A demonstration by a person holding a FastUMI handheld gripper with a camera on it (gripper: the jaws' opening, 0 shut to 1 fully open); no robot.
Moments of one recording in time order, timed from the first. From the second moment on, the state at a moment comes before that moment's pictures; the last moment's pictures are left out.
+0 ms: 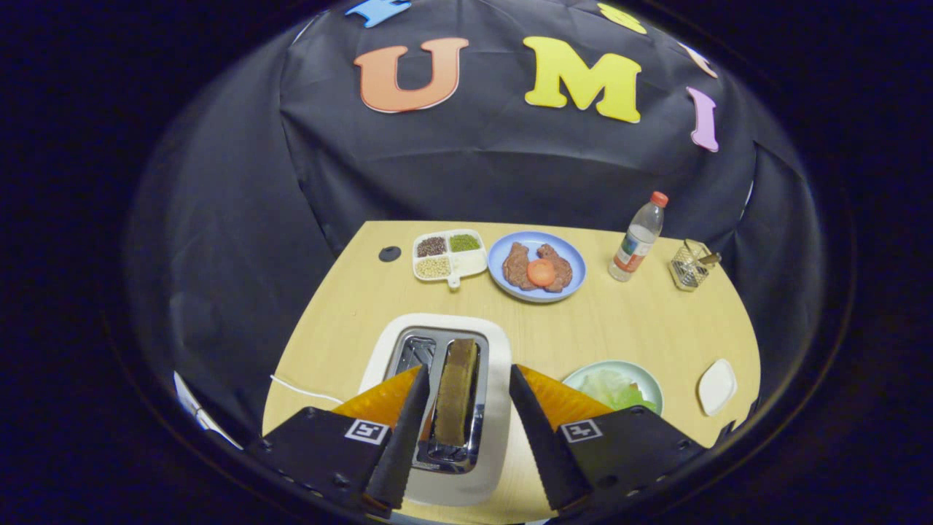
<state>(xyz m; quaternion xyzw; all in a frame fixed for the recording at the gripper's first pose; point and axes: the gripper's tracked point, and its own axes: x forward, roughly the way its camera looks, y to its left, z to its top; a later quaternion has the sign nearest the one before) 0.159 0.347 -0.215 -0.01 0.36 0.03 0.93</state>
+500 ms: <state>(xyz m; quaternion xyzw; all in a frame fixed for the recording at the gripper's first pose) 0.154 0.357 -0.220 0.01 0.39 0.02 0.92</state>
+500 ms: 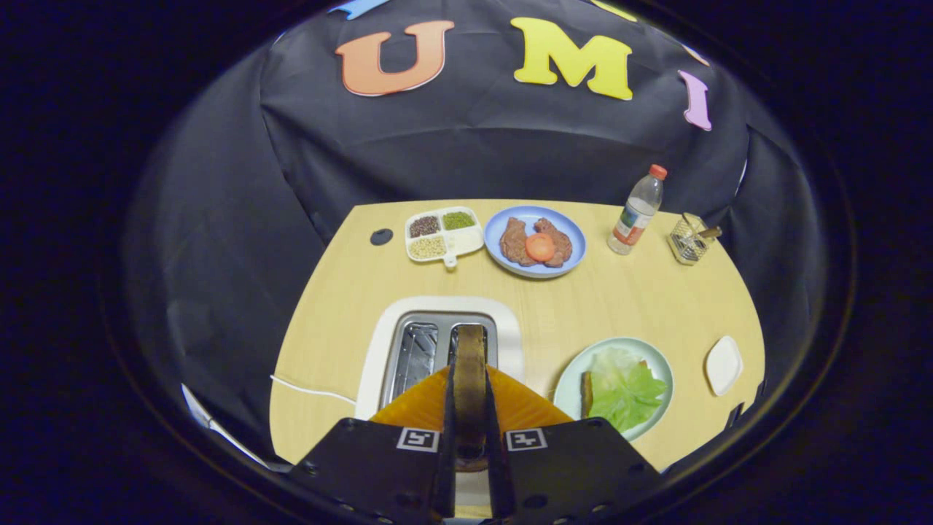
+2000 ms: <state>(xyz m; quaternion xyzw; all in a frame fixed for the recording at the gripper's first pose) 0.140 0.190 -0.252 0.14 0.42 -0.02 0.90</state>
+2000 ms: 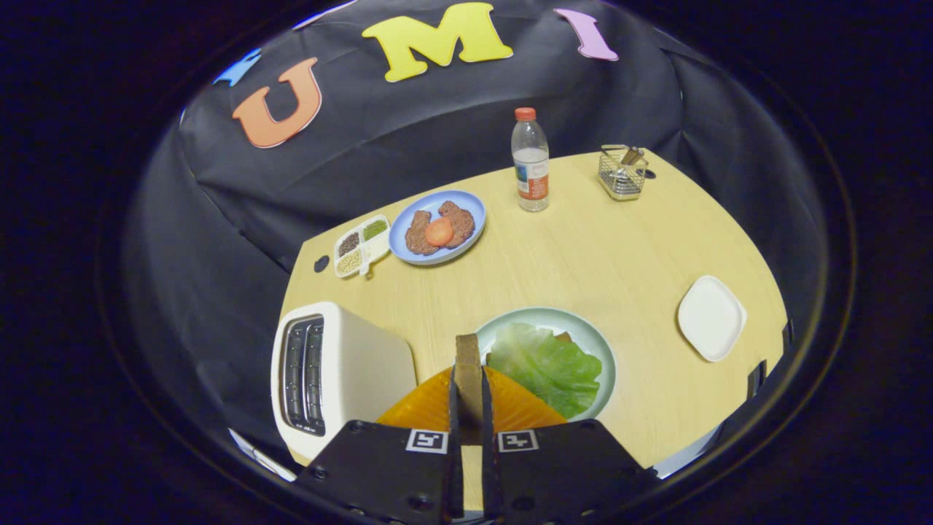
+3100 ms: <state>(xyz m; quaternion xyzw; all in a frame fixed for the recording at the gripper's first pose) 0.157 0.111 -0.307 0.22 0.44 -0.01 0.87</state>
